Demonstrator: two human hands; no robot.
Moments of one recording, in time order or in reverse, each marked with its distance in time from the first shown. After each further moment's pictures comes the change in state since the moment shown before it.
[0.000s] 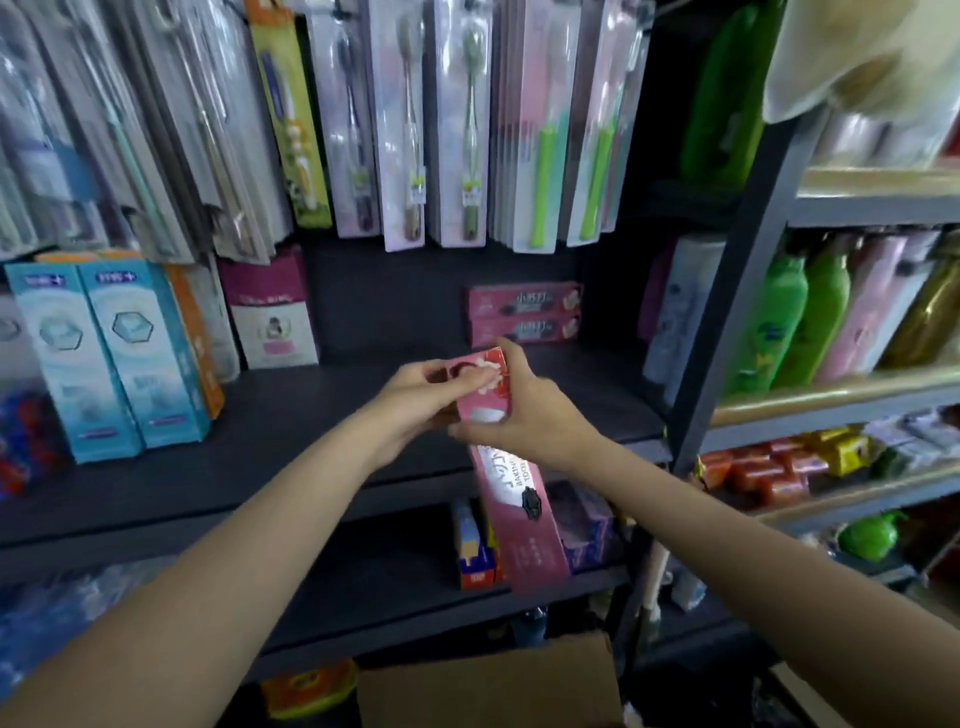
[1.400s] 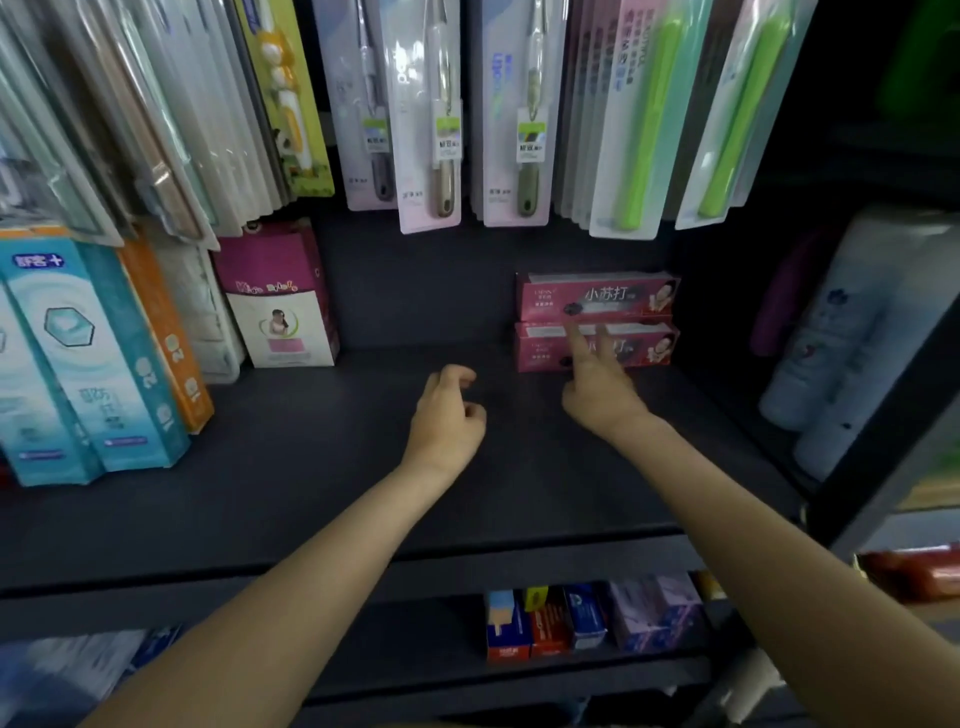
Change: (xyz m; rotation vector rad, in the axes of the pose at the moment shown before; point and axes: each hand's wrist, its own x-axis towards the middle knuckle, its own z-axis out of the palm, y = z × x) left_hand 0.125 -0.075 -0.016 0.632 0.489 0.148; right_hand 0.158 0.110 0.025 -0.197 -0.024 0.242
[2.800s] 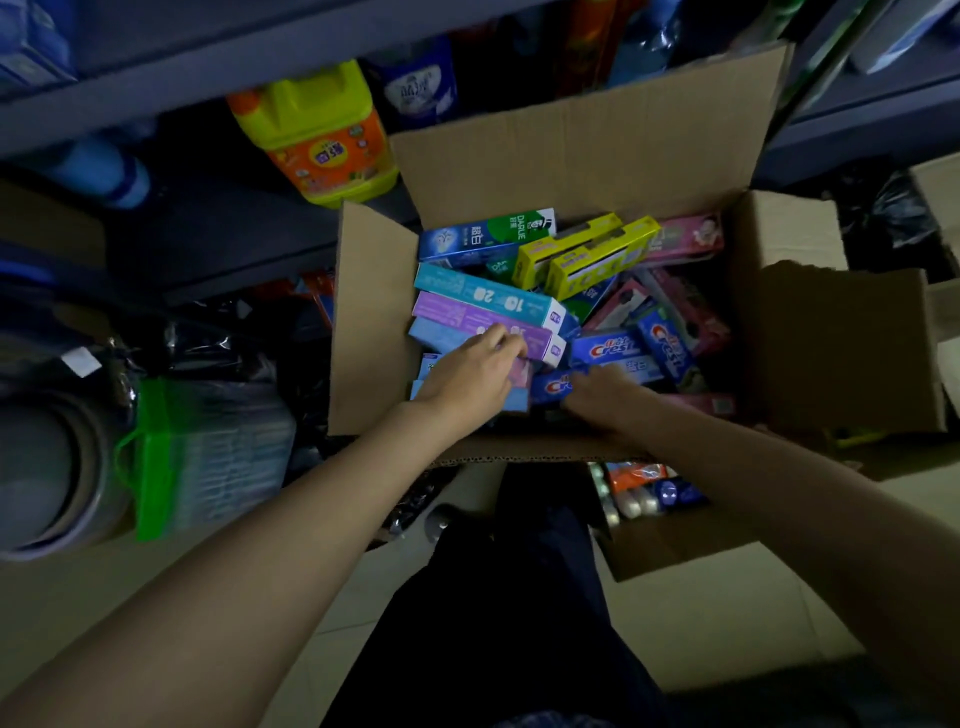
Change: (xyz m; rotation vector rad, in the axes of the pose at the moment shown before) left_hand -0.437 -0.257 0.075 0.484 -1.016 0.083; right_hand -0.441 0.142 0.404 -0.822 -1.168 -0.449
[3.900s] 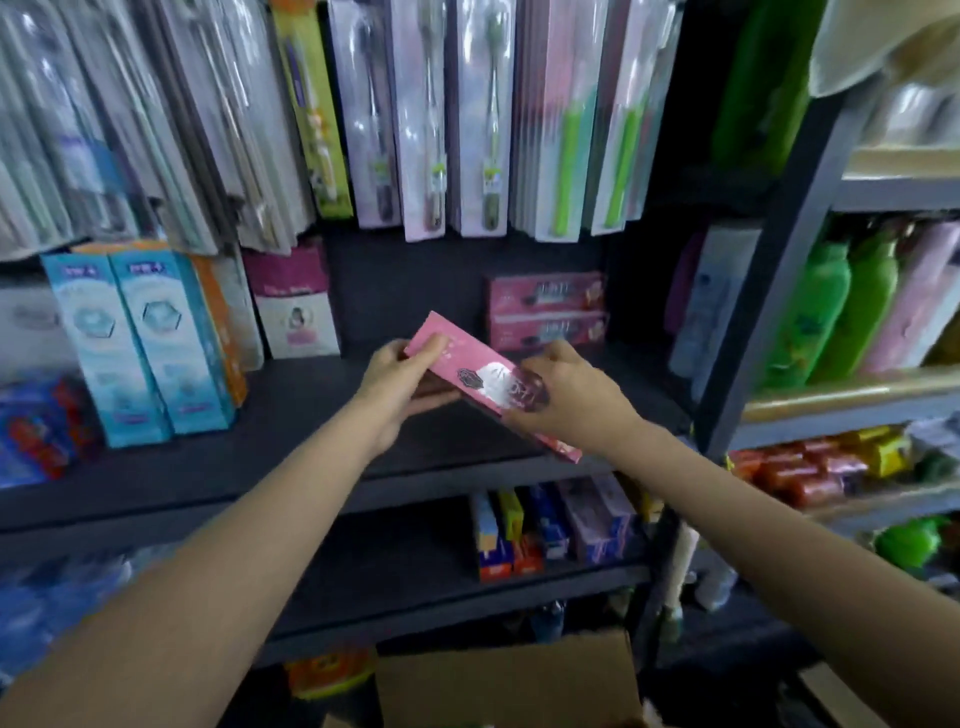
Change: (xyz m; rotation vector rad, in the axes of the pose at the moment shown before) left_hand 0.003 0.108 -0.487 -1.329 0.759 0.165; right_hand -0.337 0.226 -0.387 0.496 1.214 0.387
